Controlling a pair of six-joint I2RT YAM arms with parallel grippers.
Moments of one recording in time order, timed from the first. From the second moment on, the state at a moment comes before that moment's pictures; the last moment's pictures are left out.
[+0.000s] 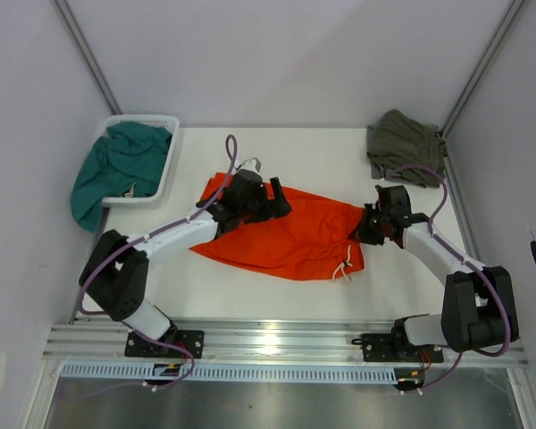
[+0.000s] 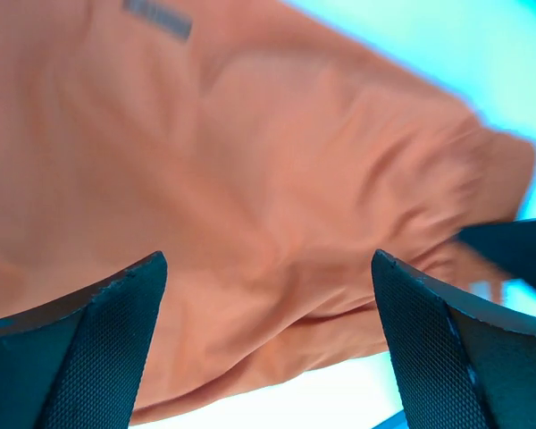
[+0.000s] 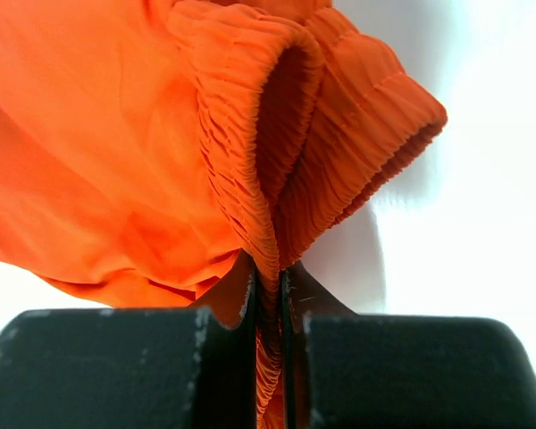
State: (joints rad) left arm -0.68 1.59 1.07 -0.21 -0.04 -0.75; right arm 0.19 1.35 0.78 -0.36 -0.21 0.51
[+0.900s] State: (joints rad) left arm -0.70 1.88 0.99 0.27 -0.10 -0.87; right arm 0.19 1.35 0.87 -0.52 -0.12 0.46
